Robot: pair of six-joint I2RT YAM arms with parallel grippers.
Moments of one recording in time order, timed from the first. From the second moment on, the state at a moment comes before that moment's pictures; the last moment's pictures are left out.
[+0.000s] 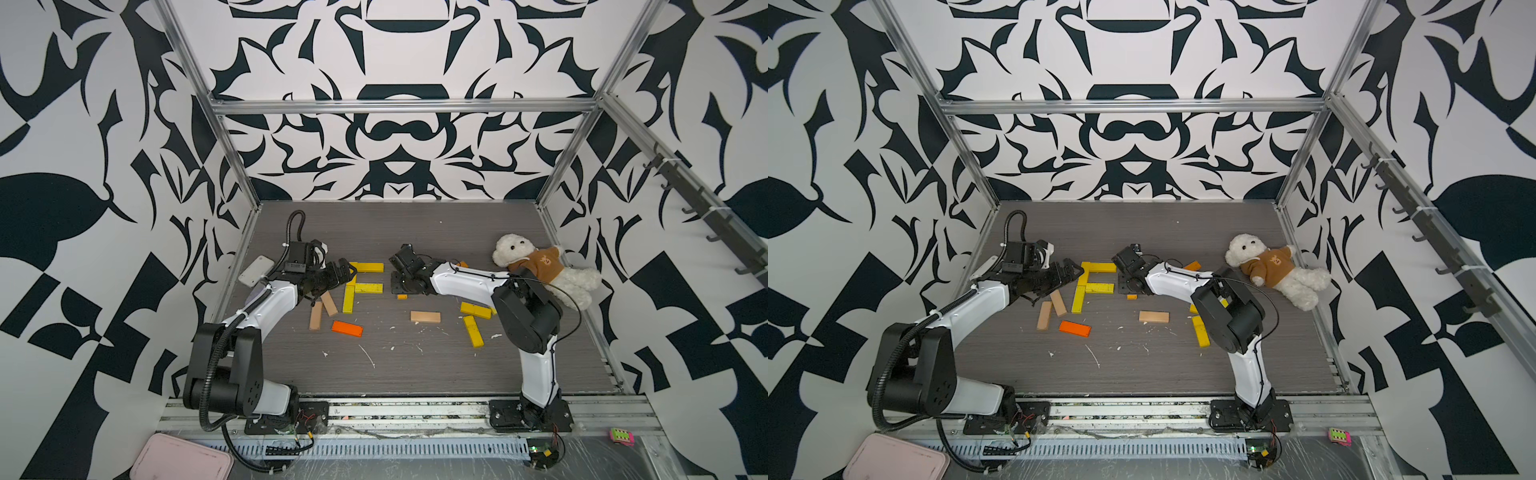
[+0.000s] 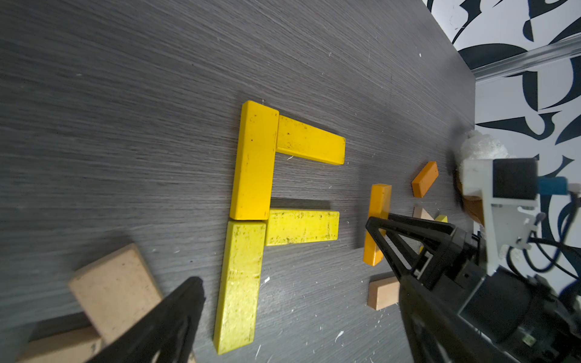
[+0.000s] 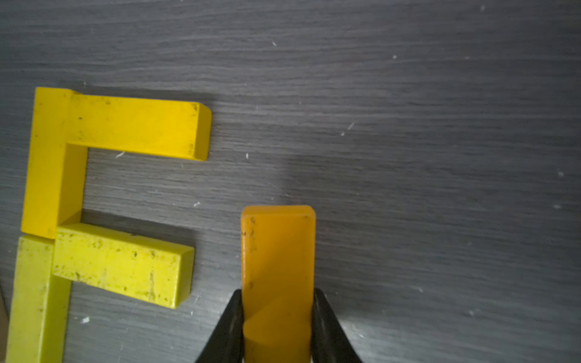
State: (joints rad) left arm -0.16 1.44 0.82 -0.26 0.46 -0.53; right arm 0.77 2.02 1.38 -0.40 0.14 0.68
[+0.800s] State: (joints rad) left arm -0.16 1.49 0.83 -0.21 0.50 -0.55; right arm 0.73 2.12 1.46 -0.31 0.06 0.77
